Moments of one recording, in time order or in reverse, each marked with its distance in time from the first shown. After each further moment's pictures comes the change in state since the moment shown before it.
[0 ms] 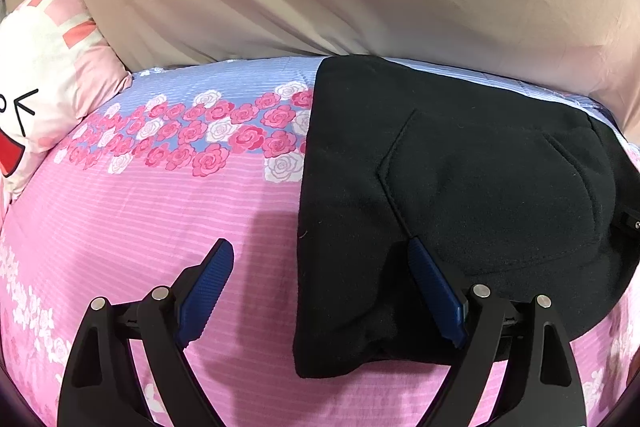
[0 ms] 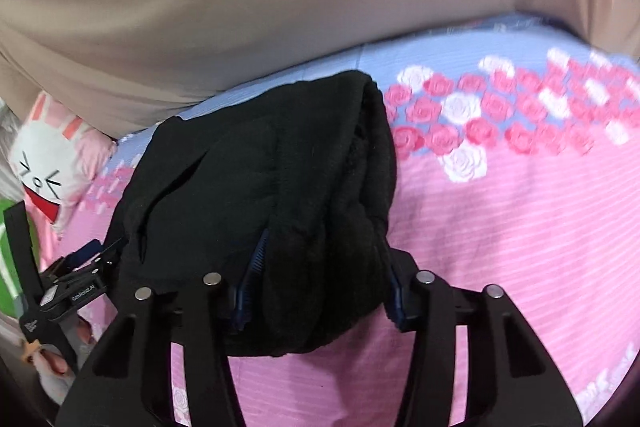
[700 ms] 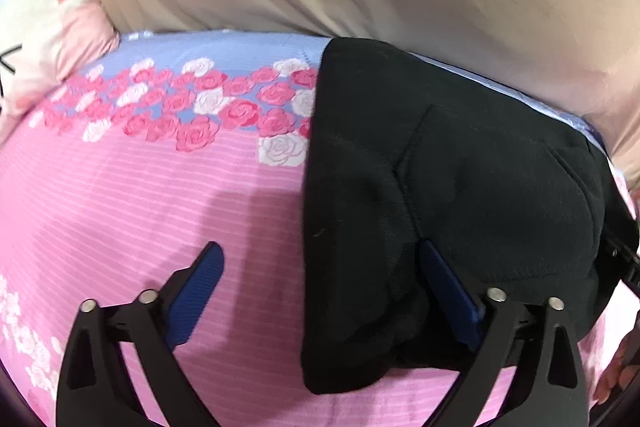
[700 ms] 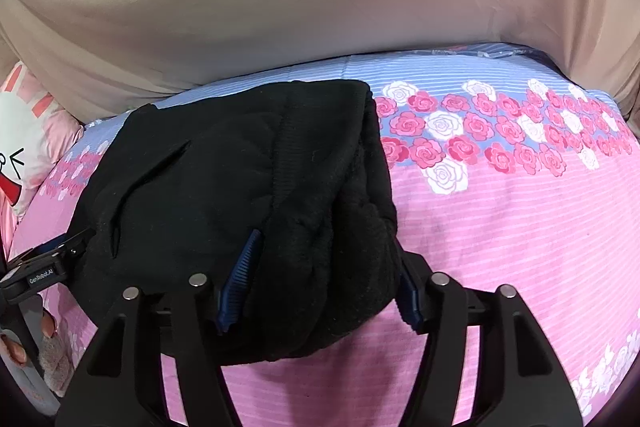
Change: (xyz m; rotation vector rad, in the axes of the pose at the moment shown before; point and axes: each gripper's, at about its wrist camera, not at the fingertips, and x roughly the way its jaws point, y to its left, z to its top) left arm 0.021 0.017 0.001 -0.115 0.065 -0.111; right arm 0.009 0.005 -0.006 -0.029 -0.023 -0.096
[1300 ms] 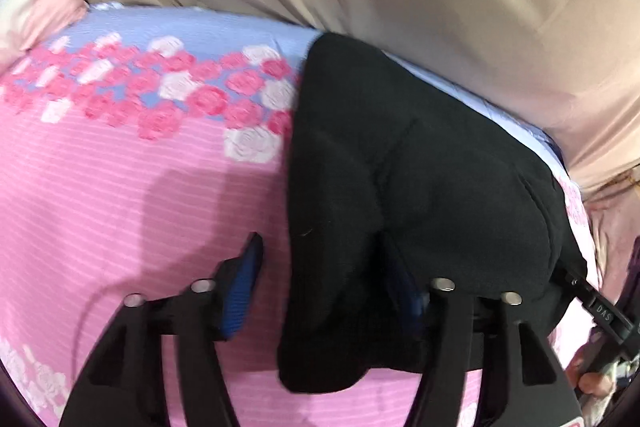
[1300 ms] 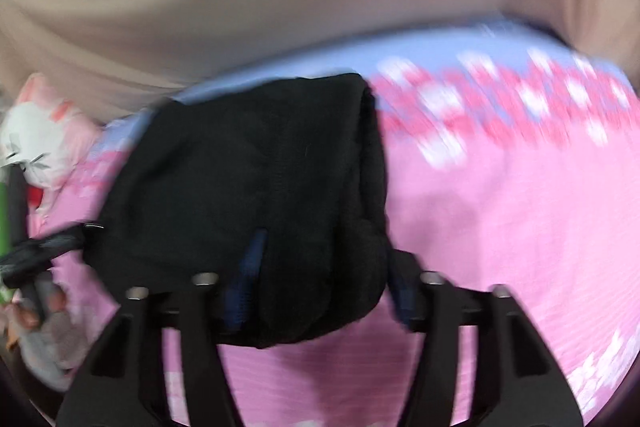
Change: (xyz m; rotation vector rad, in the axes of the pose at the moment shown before) left arm -0.004 0.009 0.012 -0.043 0.038 -0.178; right arm -0.013 -0.036 -0.015 0.115 0.043 0.123
